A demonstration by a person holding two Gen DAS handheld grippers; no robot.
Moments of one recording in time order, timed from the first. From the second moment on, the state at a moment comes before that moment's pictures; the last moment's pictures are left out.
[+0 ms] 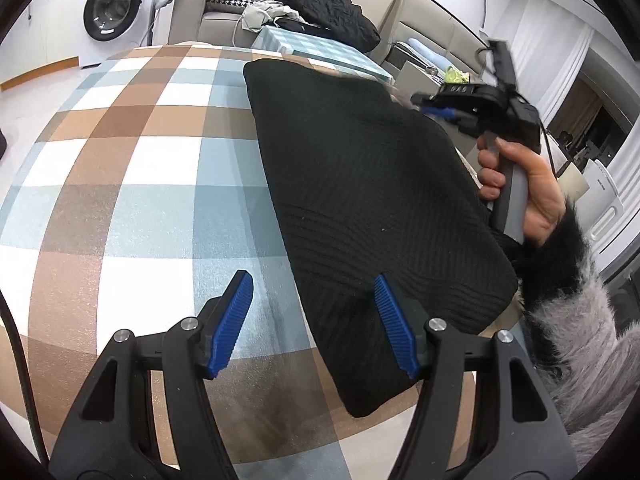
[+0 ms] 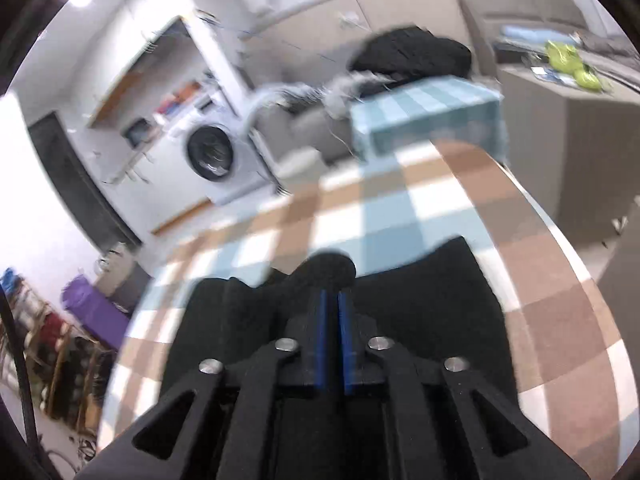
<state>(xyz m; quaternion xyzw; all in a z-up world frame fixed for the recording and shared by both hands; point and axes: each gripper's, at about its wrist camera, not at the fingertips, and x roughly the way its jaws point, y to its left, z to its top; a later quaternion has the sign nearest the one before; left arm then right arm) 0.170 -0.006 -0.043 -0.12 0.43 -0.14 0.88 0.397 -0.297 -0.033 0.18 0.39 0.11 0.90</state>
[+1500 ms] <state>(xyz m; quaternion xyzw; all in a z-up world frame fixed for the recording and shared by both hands) 0.146 -0.026 -0.054 -0.10 0.46 -0.17 0.87 0.182 -0.315 -0.068 0.23 0.49 0.26 0.80</state>
